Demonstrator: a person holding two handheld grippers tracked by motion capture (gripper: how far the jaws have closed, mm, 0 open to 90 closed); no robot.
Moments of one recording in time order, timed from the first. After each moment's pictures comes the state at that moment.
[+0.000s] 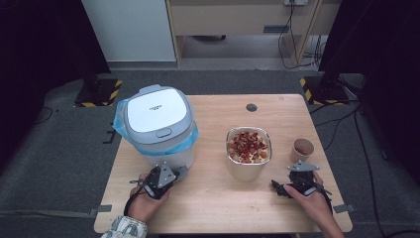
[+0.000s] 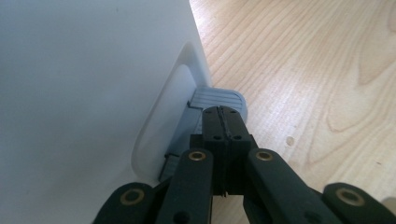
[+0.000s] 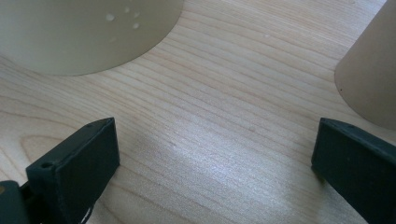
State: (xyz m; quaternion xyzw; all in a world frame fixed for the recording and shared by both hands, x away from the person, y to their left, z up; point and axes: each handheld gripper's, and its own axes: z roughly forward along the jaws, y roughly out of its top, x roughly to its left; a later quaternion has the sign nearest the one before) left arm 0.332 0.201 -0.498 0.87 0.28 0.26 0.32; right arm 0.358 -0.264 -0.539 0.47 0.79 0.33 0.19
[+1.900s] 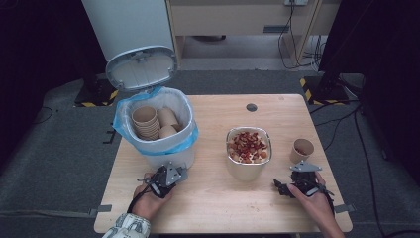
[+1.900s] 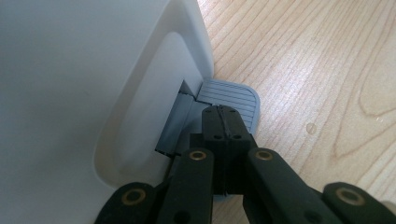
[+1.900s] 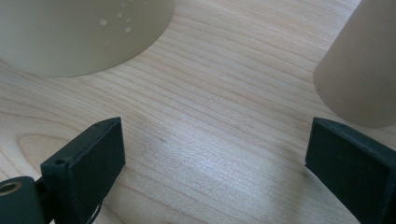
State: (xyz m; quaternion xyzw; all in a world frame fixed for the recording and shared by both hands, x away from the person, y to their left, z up) left arm 0.342 0.193 -0.515 0.88 0.28 0.26 0.28; right arm 0.355 -0.267 -0.533 0.48 0.79 0.32 0.21
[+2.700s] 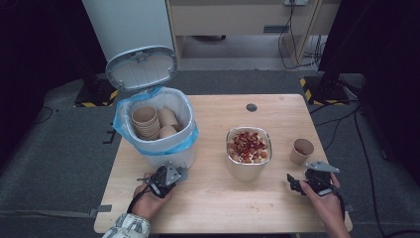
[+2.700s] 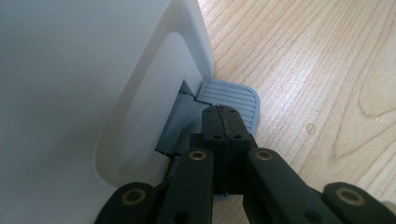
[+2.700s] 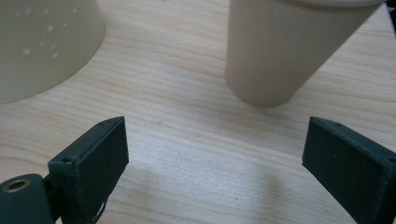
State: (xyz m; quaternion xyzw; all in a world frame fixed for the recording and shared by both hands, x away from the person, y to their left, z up) left arm 0.342 0.194 -0.515 0.88 0.29 0.25 0.28; right arm 0.349 -0.300 -0.521 0.54 0.74 0.33 0.25
